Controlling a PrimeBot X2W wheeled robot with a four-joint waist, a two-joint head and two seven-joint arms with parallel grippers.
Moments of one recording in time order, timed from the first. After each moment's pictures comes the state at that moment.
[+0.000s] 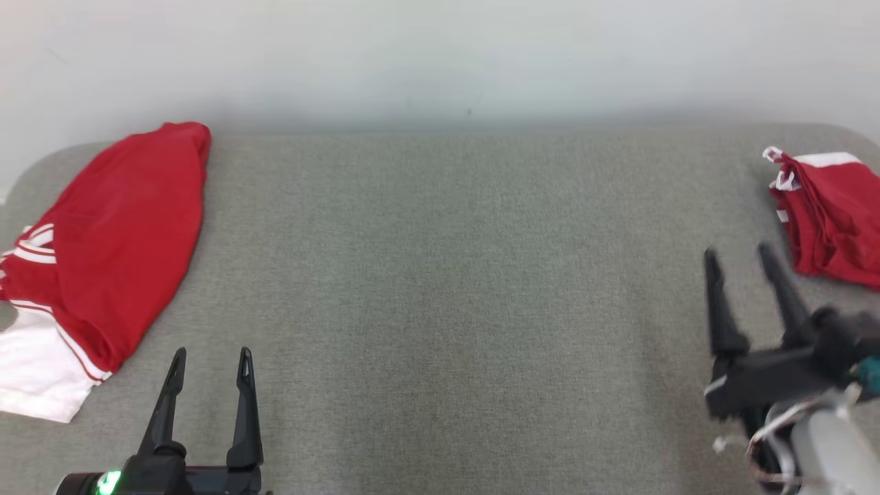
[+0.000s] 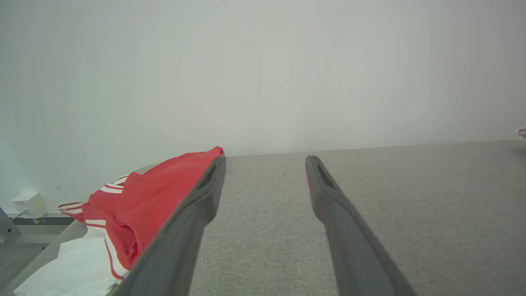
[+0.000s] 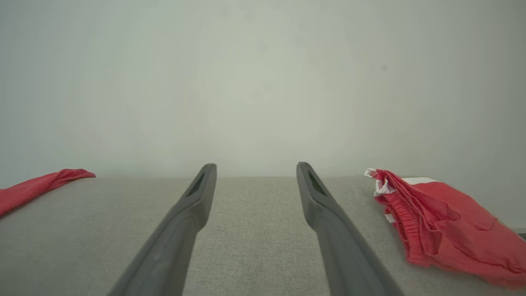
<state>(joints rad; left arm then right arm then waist) -0.01 0.09 -0.03 0.00 -0.07 -0.02 -0.26 -0.31 -0.28 0.09 0.34 0.34 0.13 -0.26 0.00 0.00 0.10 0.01</state>
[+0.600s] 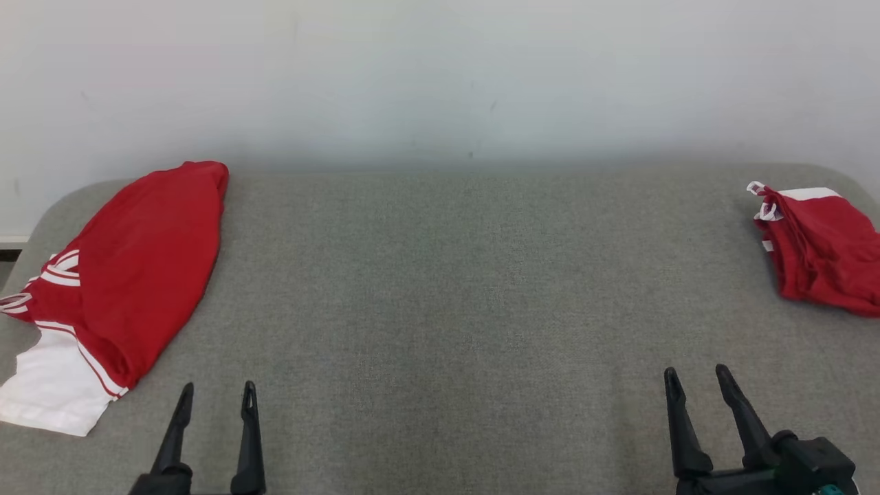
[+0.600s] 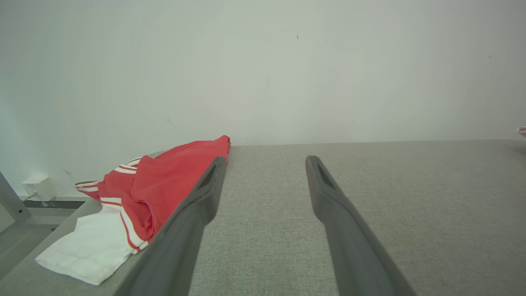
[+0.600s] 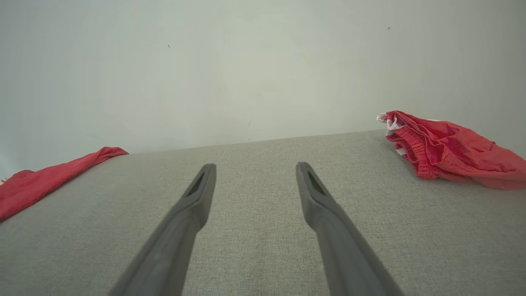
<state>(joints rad) 0.03 0.08 -0.01 0.08 -0.08 -0.04 -0.26 0.02 -0.12 0.05 0.16 0.25 0.13 -0.26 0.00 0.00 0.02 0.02</state>
